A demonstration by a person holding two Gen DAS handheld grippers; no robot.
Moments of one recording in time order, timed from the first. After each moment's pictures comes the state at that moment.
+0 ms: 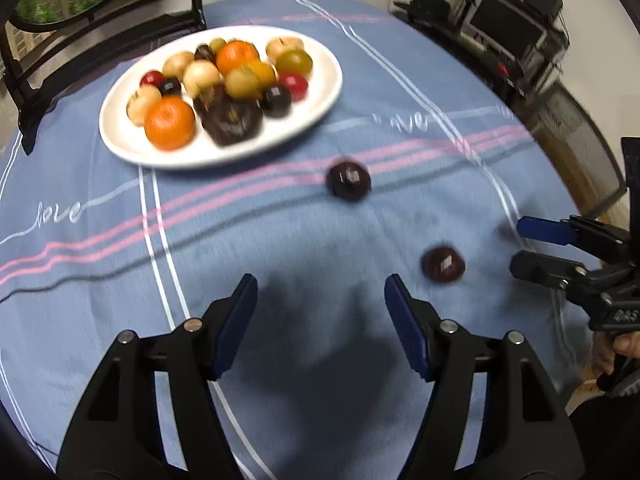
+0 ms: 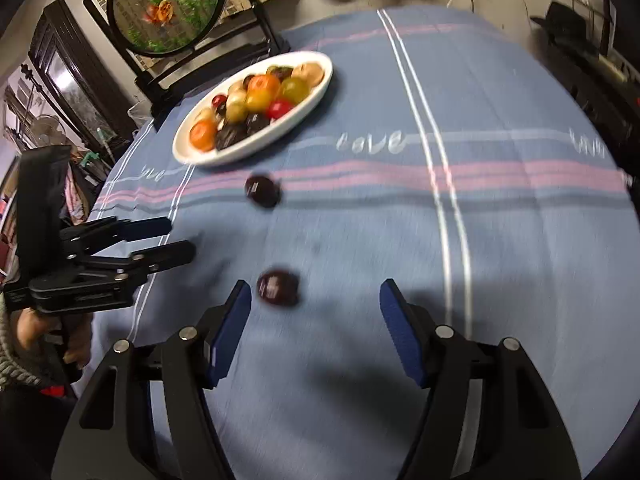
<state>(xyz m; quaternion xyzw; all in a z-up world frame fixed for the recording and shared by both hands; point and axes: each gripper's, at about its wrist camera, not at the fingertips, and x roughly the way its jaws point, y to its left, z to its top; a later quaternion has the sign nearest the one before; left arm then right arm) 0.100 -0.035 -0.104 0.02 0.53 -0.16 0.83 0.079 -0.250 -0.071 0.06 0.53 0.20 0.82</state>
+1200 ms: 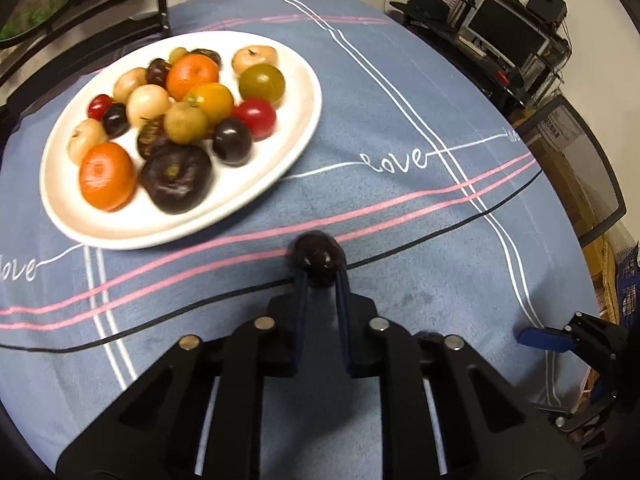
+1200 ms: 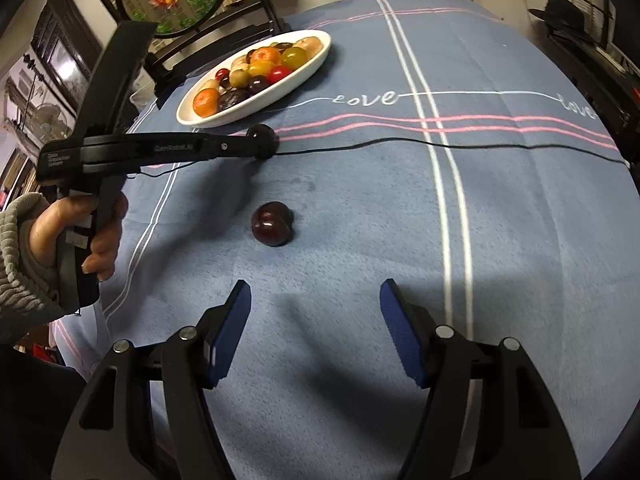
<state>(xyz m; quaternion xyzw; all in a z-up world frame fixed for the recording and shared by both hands) 0.166 -0.064 -0.112 -0.01 0.53 -0.17 0.83 0.047 -0.259 -0.085 0.04 0.54 0.20 0.82</state>
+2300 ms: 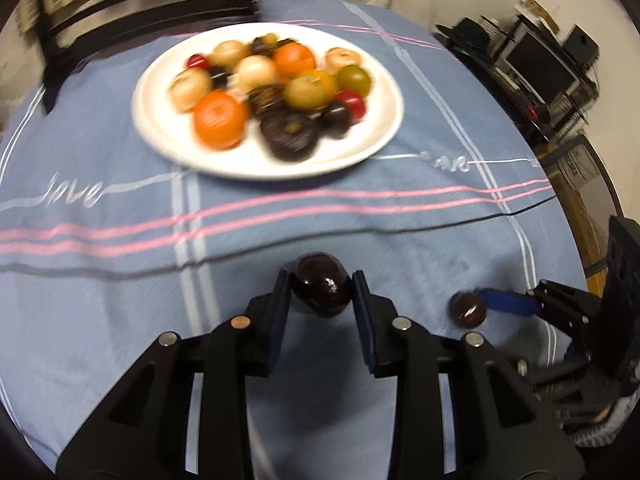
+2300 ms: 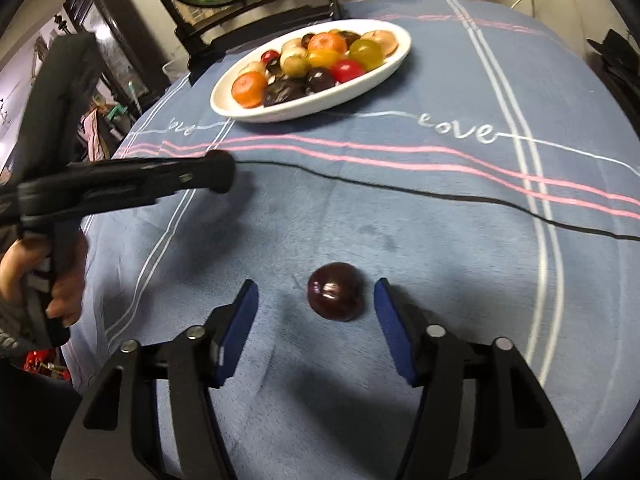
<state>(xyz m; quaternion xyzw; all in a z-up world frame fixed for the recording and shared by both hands) 0.127 0.000 -0.106 -0.06 0.54 -0.10 0.84 0.090 -0.196 -0.103 0.00 0.54 0.27 0.79</state>
